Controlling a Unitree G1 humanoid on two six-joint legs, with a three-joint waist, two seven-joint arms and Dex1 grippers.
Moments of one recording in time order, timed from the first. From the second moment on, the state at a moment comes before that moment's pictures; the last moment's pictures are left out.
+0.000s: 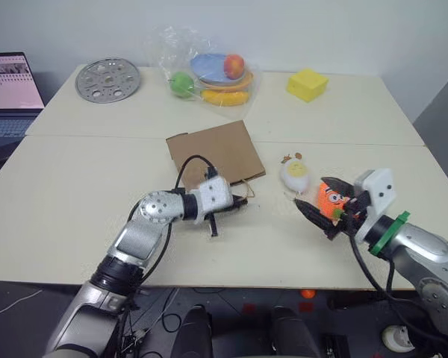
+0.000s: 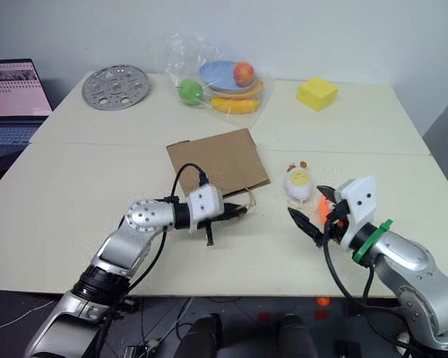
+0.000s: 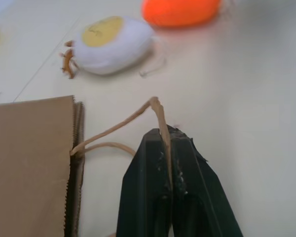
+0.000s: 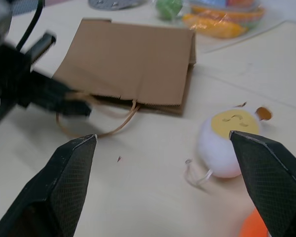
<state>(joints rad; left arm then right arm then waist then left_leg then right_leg) -0.56 0.49 -0.16 -0.01 -0.28 0.40 -0.95 -0.08 -0.60 -0.07 -0.64 0.54 0.72 0.43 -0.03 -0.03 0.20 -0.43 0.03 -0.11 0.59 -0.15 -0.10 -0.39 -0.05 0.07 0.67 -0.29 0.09</state>
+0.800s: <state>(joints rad) -0.76 0.68 0.10 -0.01 -0.73 0.89 -1.12 -0.57 -0.03 0.31 -0.04 0.27 0.57 0.37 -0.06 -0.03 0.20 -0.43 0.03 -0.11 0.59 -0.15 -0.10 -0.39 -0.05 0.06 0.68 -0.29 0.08</state>
